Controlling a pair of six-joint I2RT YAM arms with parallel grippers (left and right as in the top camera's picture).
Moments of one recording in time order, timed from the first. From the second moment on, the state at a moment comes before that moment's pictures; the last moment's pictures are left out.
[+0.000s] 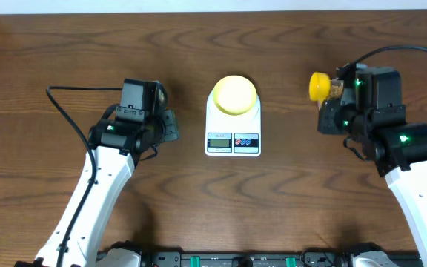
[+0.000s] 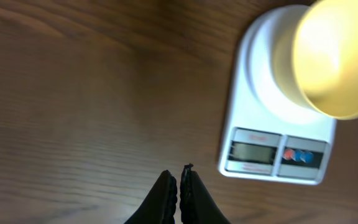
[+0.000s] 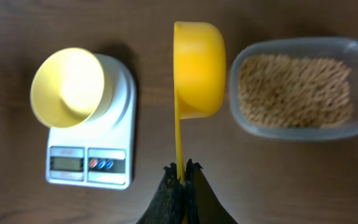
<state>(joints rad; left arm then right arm) -0.20 1.33 1.05 -0.78 0.06 -0.38 0.19 1.23 1.17 -0.82 -0.06 0.22</state>
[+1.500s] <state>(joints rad) -0.20 1.37 1.05 -0.83 0.04 -0.43 -0.25 1.30 1.17 -0.35 -0.04 0.26</state>
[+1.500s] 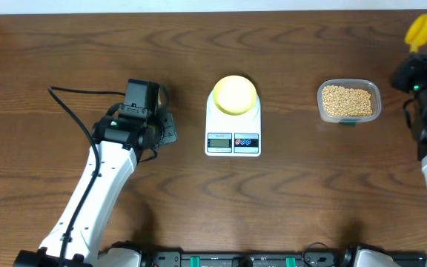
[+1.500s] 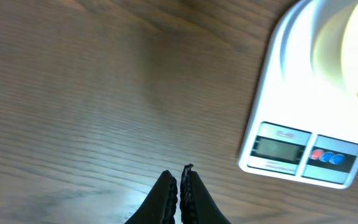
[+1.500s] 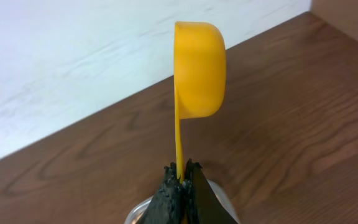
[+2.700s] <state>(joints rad) -0.20 1.37 1.05 -0.73 0.10 -0.48 -0.31 1.35 1.17 -0.31 -0.19 0.12</state>
